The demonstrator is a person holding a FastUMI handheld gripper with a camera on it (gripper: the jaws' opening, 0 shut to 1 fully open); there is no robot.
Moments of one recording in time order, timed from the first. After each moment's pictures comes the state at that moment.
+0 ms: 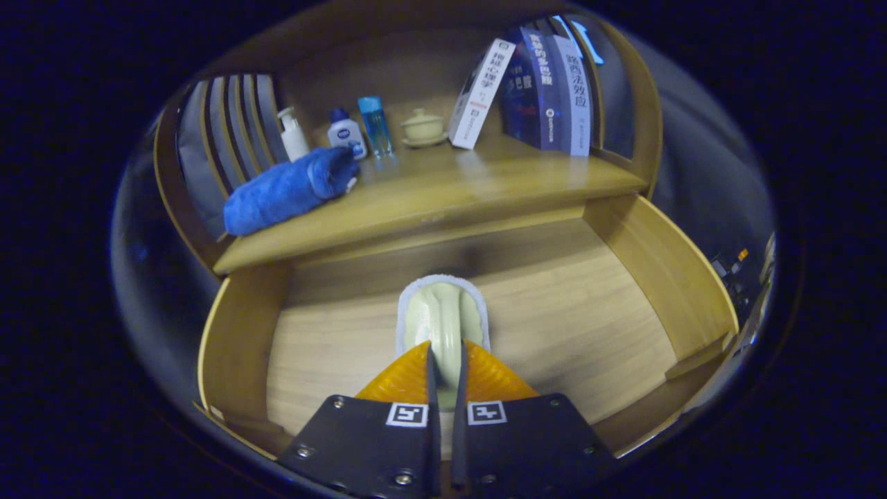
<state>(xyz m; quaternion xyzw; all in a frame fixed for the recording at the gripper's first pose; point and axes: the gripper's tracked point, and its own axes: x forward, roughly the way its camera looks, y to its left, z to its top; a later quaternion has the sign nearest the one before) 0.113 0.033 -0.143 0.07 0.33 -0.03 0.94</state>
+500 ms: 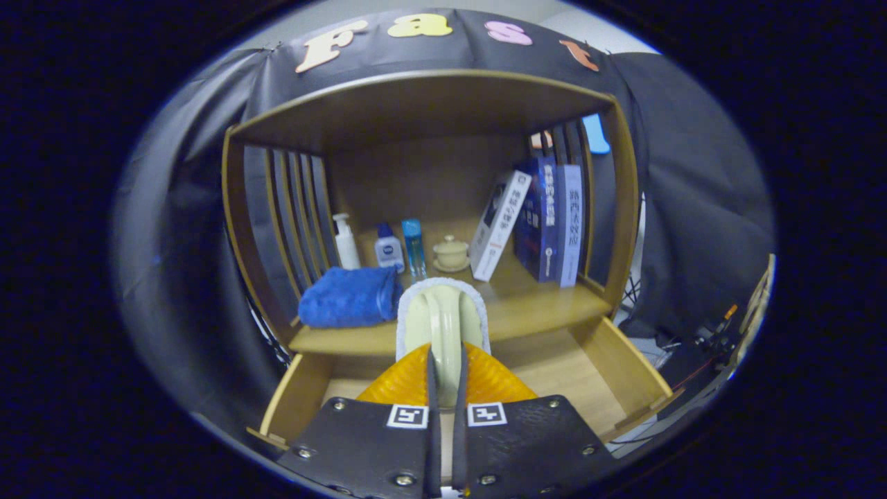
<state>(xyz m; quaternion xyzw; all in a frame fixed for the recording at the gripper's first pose) 0.105 0.042 0.026 0.04 0.14 -0.02 0.99</state>
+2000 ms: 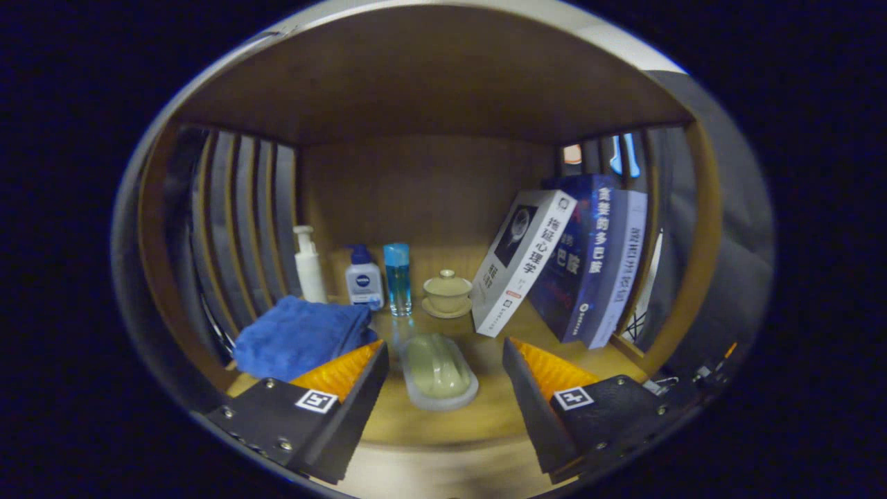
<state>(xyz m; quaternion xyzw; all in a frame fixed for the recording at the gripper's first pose) 0.220 0.045 0.028 0.02 0.11 -0.02 0.99</state>
